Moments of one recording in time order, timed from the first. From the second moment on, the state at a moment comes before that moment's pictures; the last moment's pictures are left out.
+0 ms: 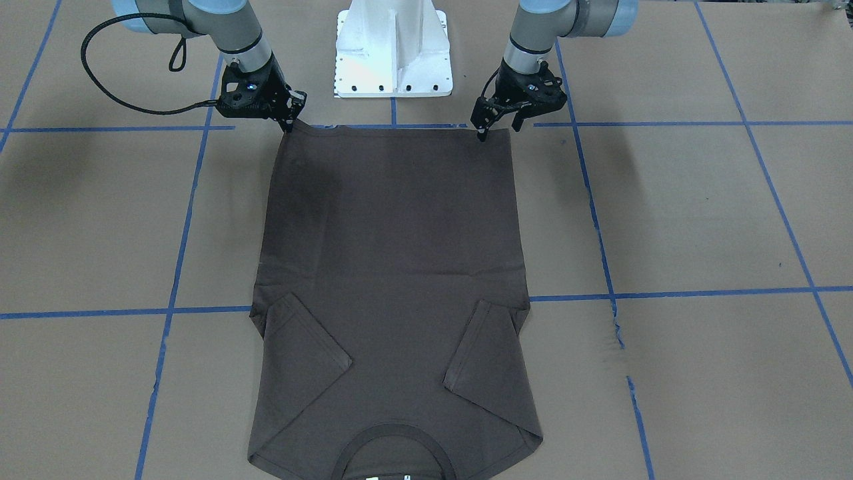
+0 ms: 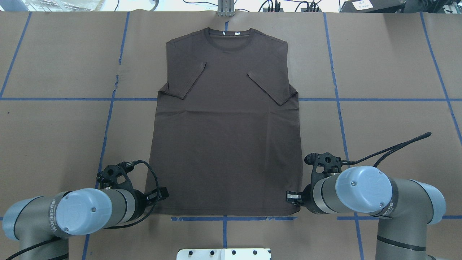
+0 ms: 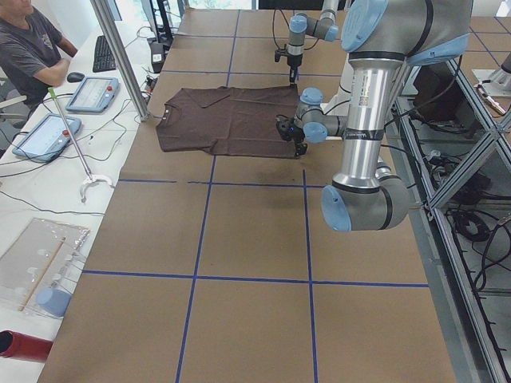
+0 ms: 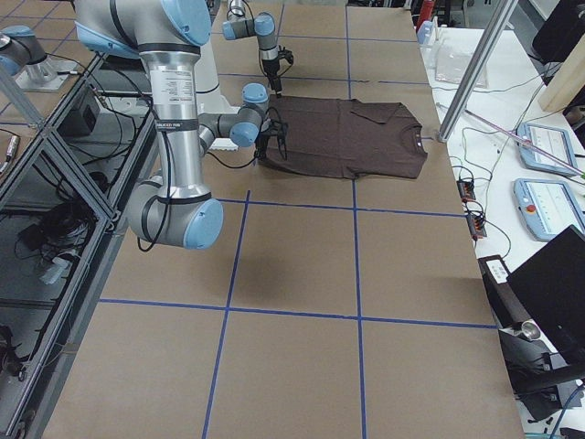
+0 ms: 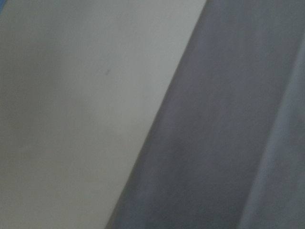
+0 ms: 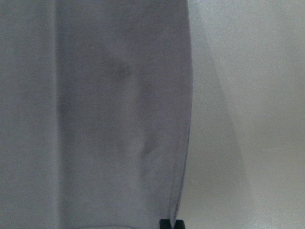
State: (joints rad) left arm -0.20 -1.74 -2.01 -1.85 -1.58 -1.84; right arm 0.28 -1.43 2.08 -1.35 1.77 1.54
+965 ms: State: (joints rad) left arm -0.19 -1.74 -1.99 -1.82 -1.57 -1.85; right arm 0.29 -1.42 2.08 -1.35 1.77 1.54
